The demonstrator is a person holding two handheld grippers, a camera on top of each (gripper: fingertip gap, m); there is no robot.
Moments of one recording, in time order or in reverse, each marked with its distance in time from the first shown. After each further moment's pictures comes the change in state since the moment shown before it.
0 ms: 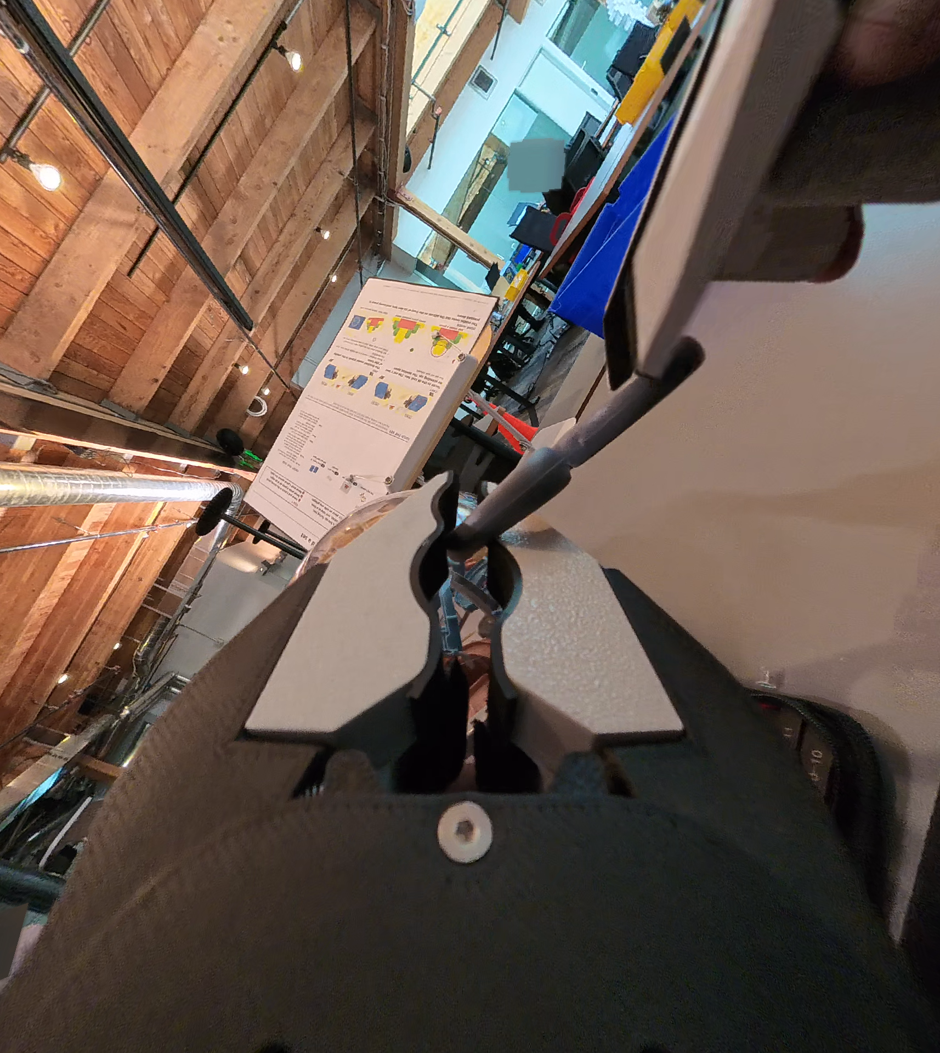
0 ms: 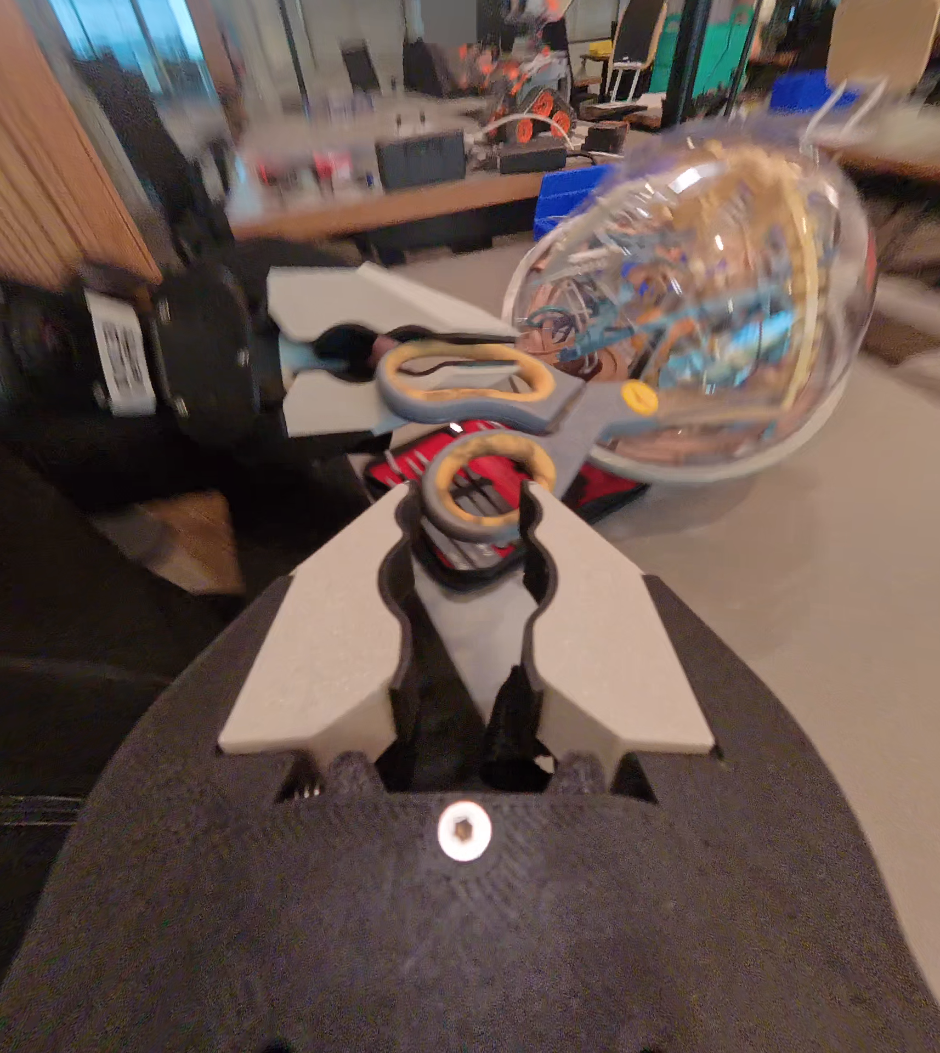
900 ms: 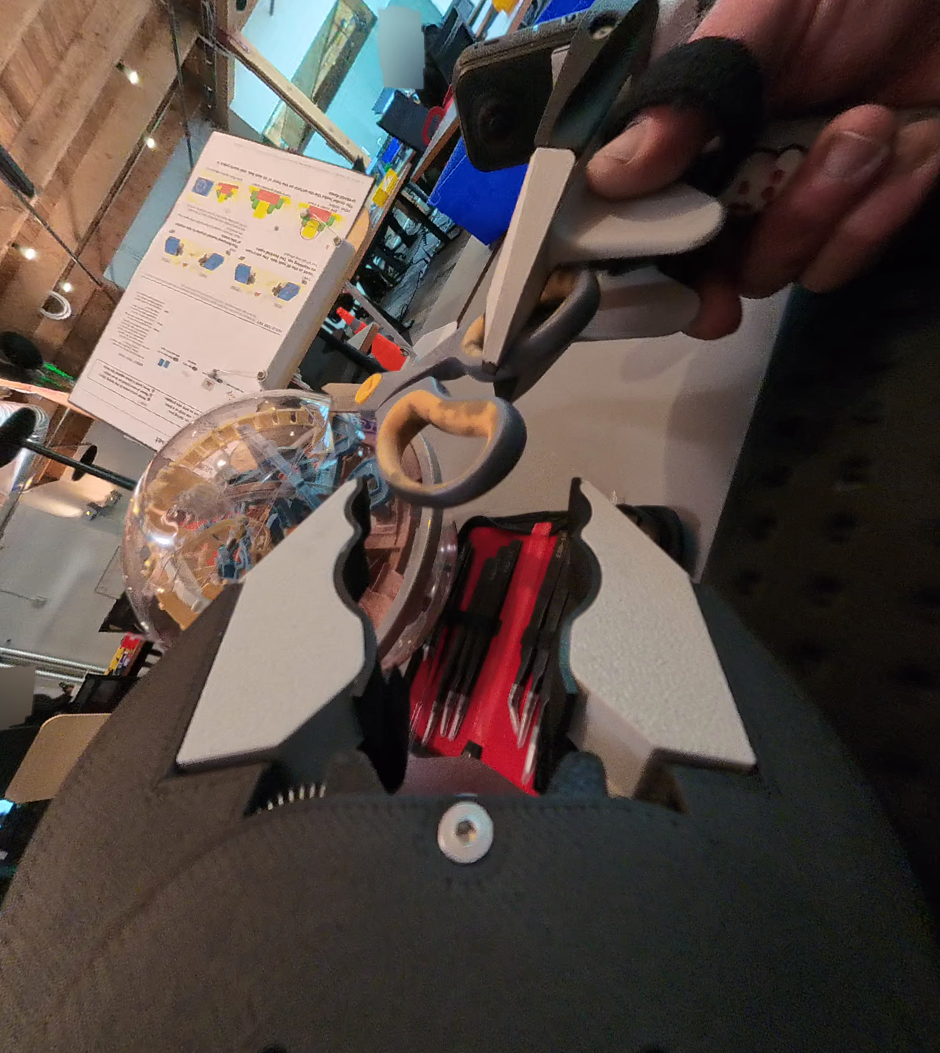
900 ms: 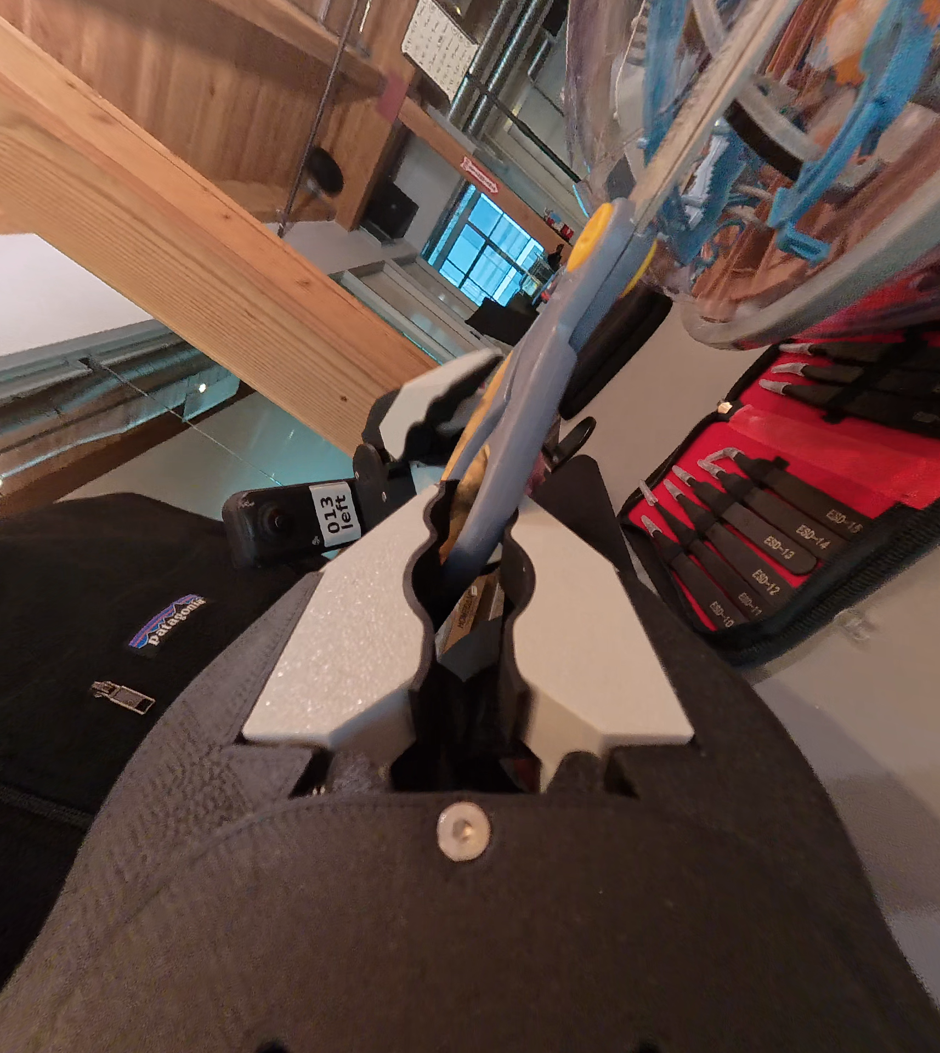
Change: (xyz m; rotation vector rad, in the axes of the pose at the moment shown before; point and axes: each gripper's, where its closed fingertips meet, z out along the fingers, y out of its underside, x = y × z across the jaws) left arm 0.027 0.040 -0.061 -0.143 0.247 -0.132; right arm -0.024 0.007 0.054 0.101 -0.560 0.724
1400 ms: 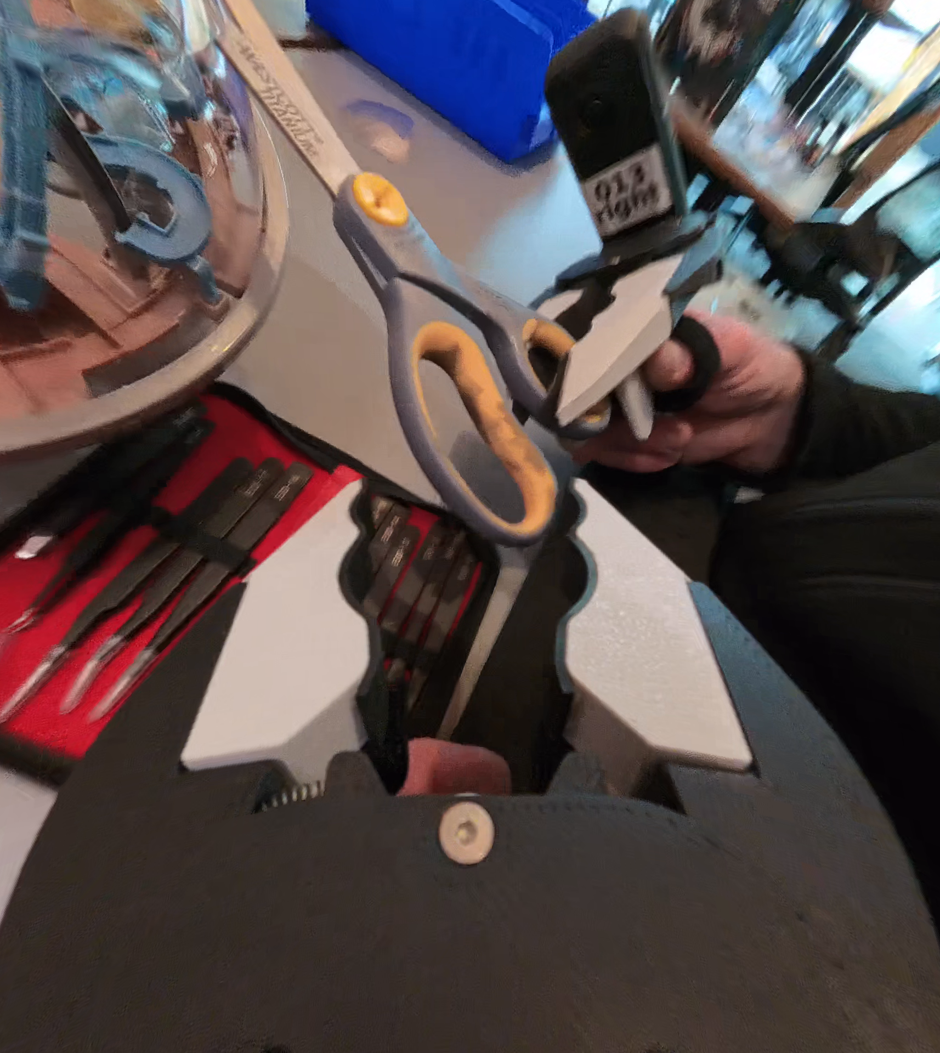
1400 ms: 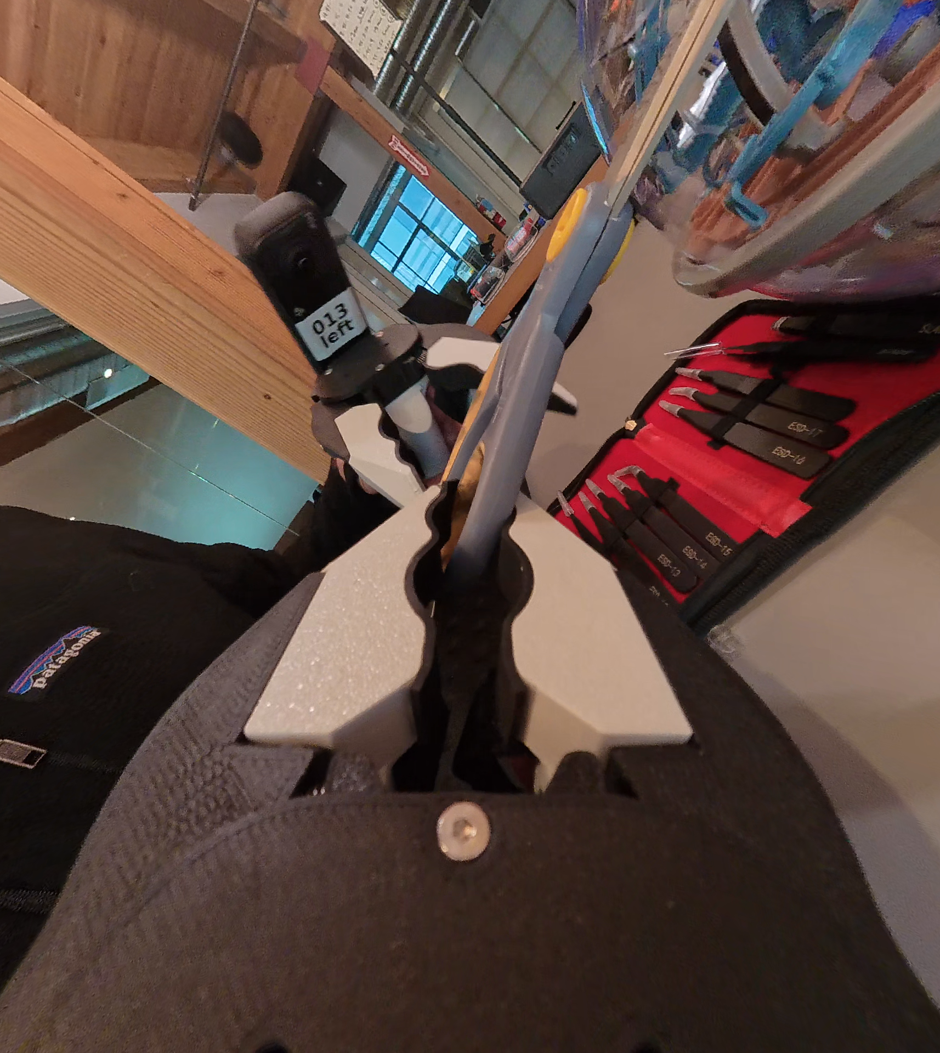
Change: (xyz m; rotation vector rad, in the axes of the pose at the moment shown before) left arm 0.007 0.024 0.022 -0.125 0.596 -1.075; right arm 0.032 -0.013 0.001 -0.036 0.124 -0.044
